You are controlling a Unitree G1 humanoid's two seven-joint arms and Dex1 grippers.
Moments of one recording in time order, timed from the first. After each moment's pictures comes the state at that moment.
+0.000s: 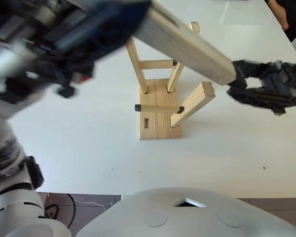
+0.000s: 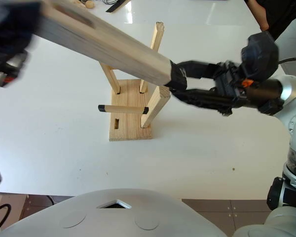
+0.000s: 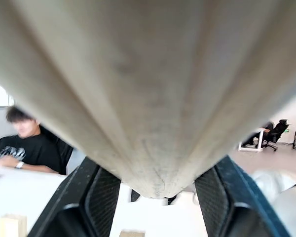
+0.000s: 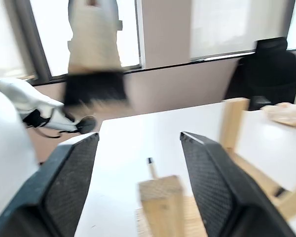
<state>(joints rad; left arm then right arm) -0.47 0.93 0.42 -0.57 -1.87 0.71 -0.44 -0.21 -0.88 -0.37 -0.41 1.25 0.81 1.02</state>
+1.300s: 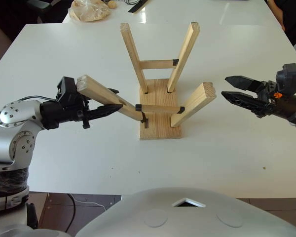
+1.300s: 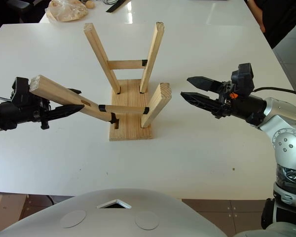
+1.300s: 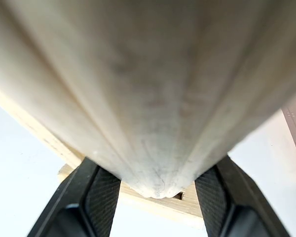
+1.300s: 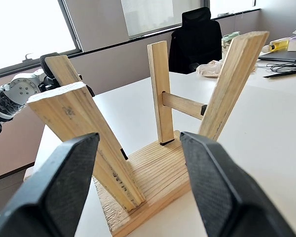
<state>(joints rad) 0.02 0.83 0.24 -0.34 -0.74 0.40 -1.18 -0.03 -0.80 -0.30 -0.33 0.96 0.67 1.03</state>
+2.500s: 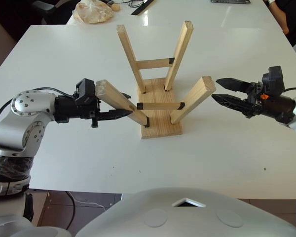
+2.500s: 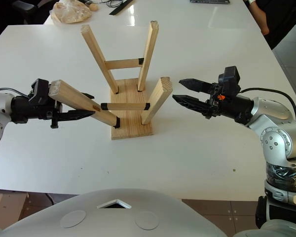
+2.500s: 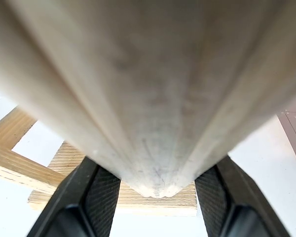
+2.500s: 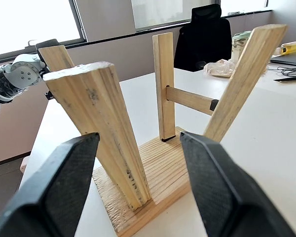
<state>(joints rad) -0.11 0.91 0.00 -0.25 -0.68 0.30 -1.23 -0.05 -0.75 -0.22 -0.34 0.85 0.62 1.03</state>
